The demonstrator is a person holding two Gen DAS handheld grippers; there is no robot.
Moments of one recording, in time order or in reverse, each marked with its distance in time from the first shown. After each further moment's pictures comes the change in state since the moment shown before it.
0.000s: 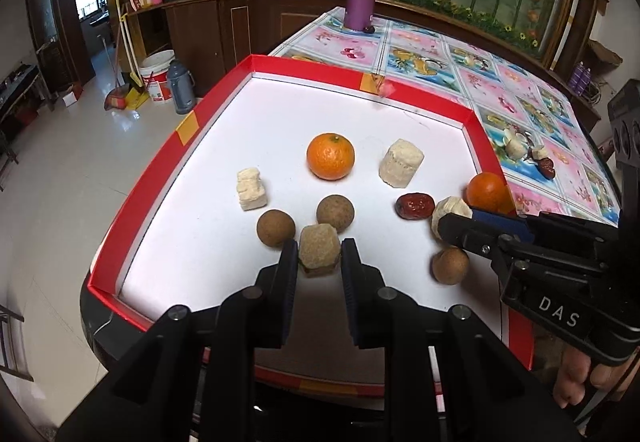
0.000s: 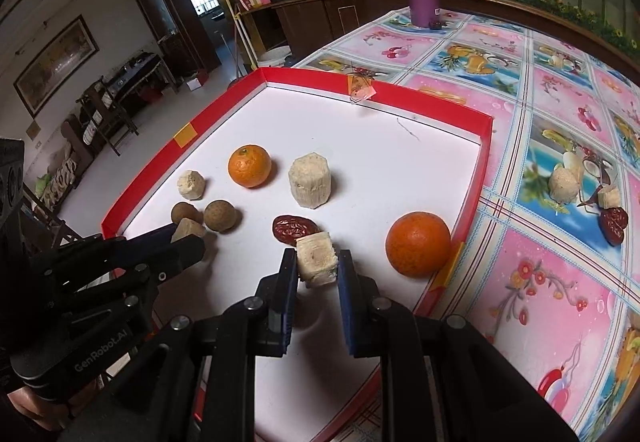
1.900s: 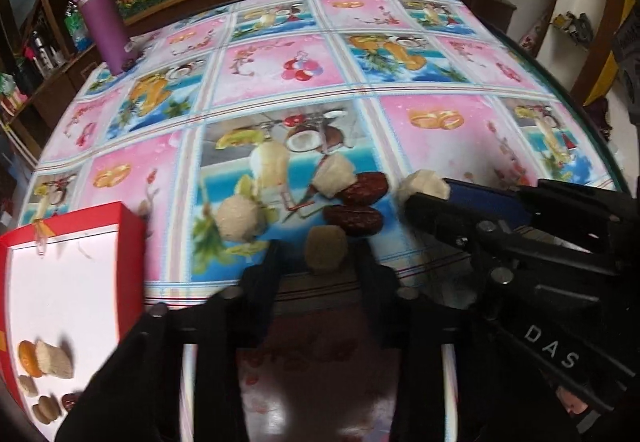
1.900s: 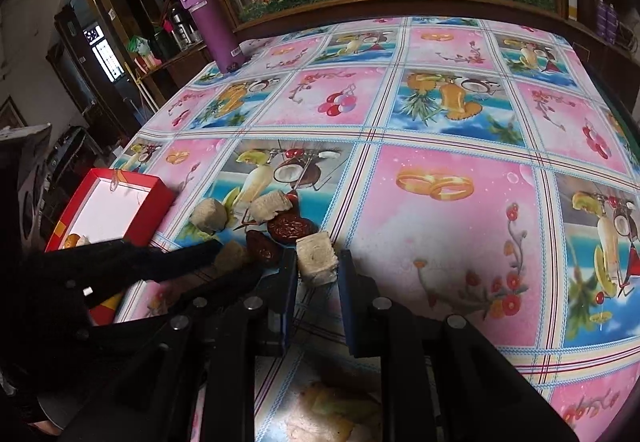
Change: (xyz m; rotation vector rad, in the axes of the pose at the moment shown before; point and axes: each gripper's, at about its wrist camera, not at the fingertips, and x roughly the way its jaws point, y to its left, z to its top) left arm 0.093 -0.268 0.063 0.416 0.102 -0.192; right arm -0.075 -0.224 -0.014 0.261 -0.111 -0.193
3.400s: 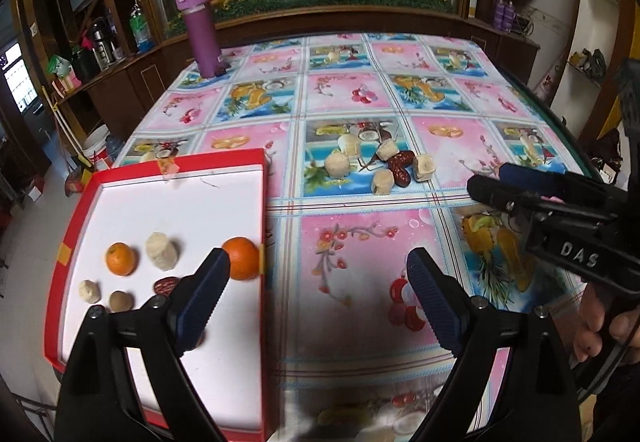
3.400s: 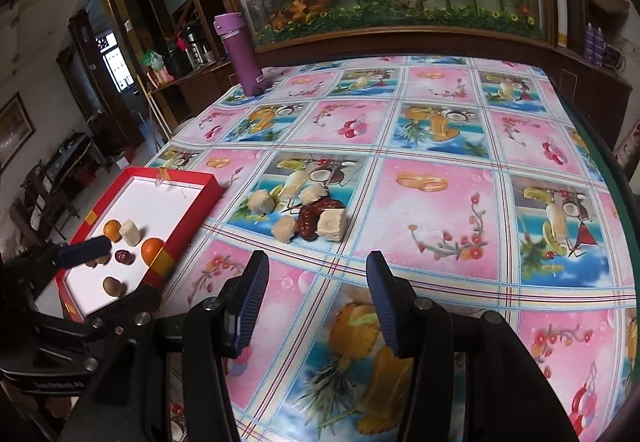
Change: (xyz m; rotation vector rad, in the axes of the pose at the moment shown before) left arm -0.115 0.028 -0.069 -0.096 -0.115 0.128; right arm -0.068 0.027 -0.031 -0.031 -0.102 -0.018
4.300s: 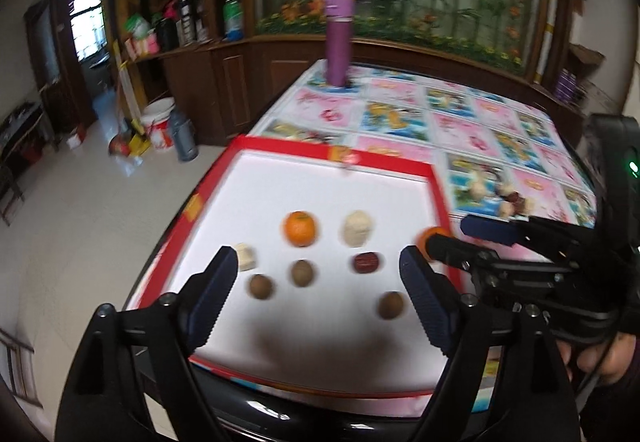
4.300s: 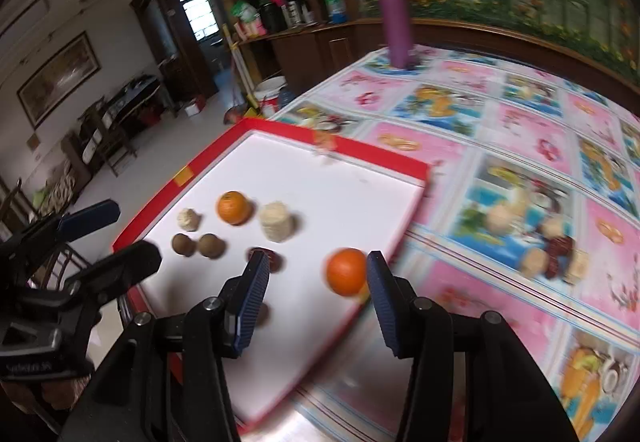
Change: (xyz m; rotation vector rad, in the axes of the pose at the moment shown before) left arm -0.057 0.151 -0.051 -0.224 -0.114 0.109; right arm 0.055 0.165 0.002 -0.200 0.091 0.212
